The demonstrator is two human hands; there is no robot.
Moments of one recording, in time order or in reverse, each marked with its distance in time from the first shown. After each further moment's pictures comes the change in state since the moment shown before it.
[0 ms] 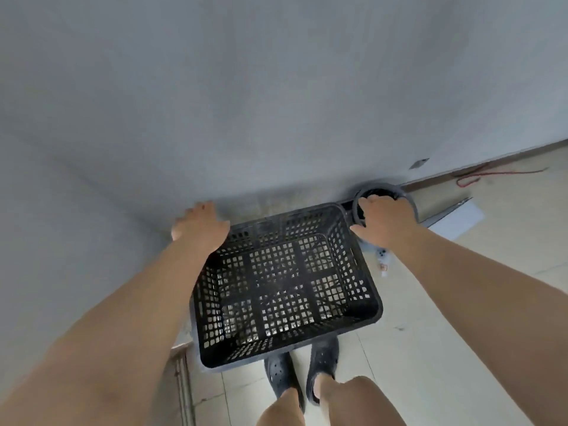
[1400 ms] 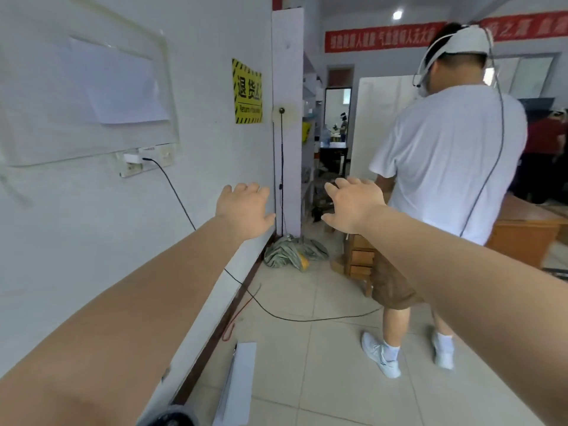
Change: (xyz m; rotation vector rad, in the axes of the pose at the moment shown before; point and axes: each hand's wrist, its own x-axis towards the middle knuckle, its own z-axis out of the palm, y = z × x) left_hand -0.457 0.529 -0.288 0.233 0.916 1.433; right_hand -0.532 0.391 -0.153 0.024 0.388 1.108
